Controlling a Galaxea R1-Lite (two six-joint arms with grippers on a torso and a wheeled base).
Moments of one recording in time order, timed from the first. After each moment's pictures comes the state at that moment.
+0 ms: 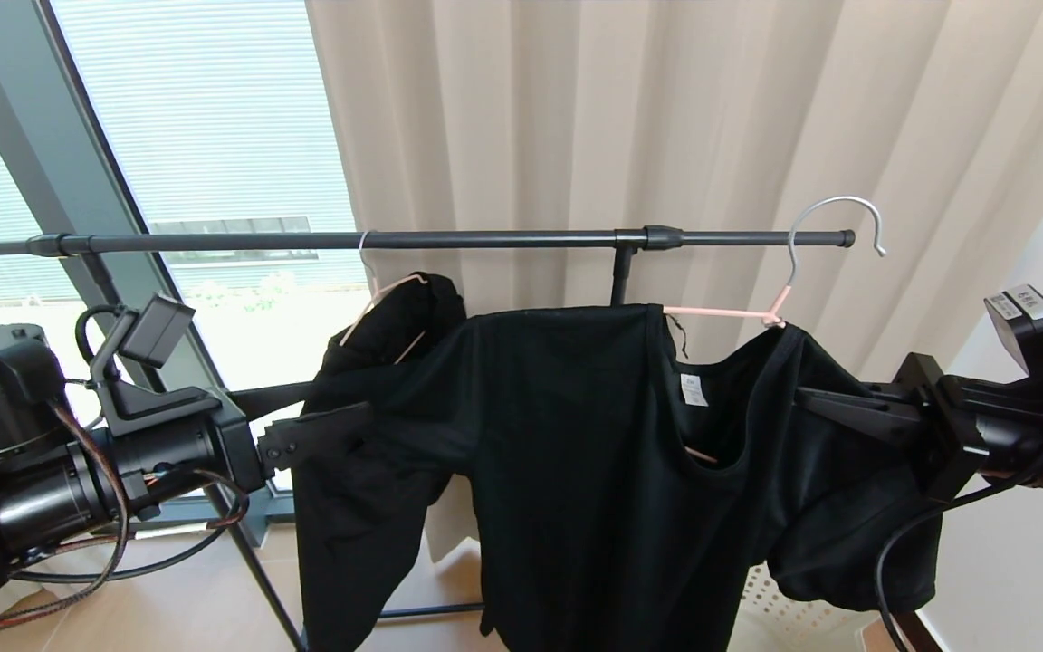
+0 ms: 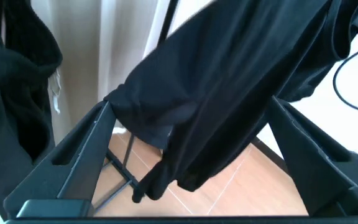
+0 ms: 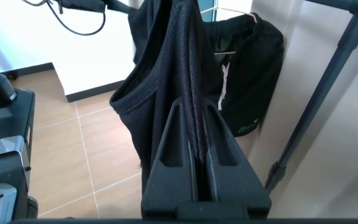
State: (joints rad) left arm -0.11 1.57 -0.44 -0.96 -0.70 -0.16; right arm -0.04 1.71 -0.47 -1.23 1.21 0.05
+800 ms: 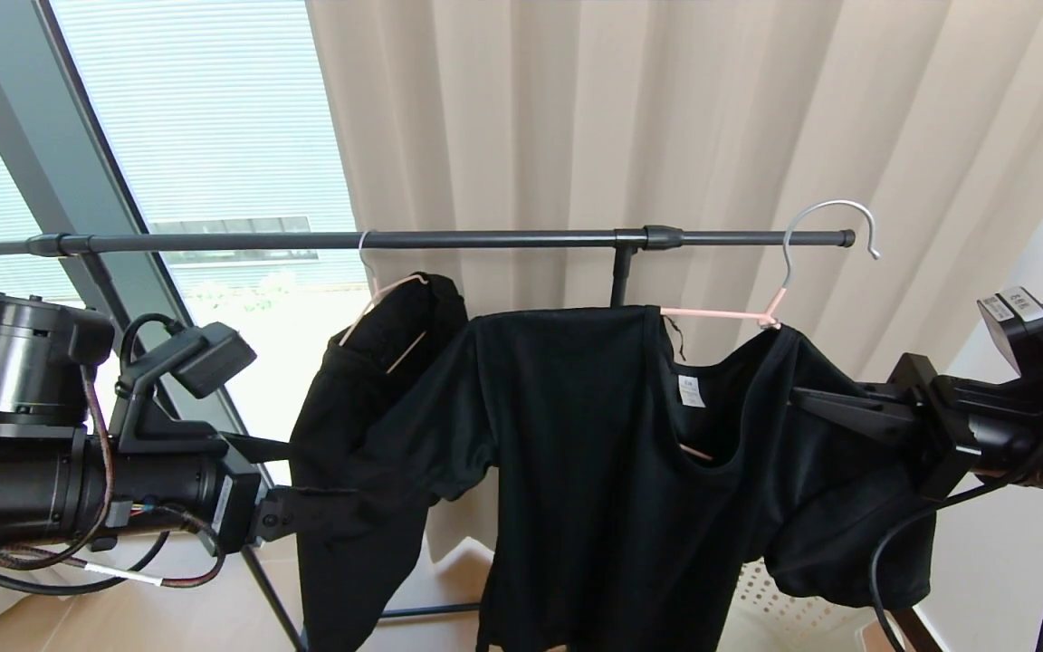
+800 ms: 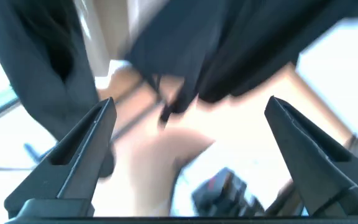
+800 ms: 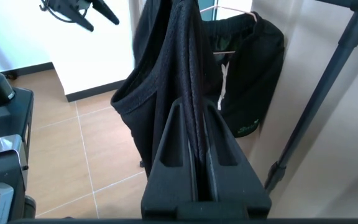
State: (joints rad) left arm -0.18 1.44 -0.73 -0.01 -0.48 0.23; right arm -0.04 1.73 -0.47 -1.26 1.21 0.06
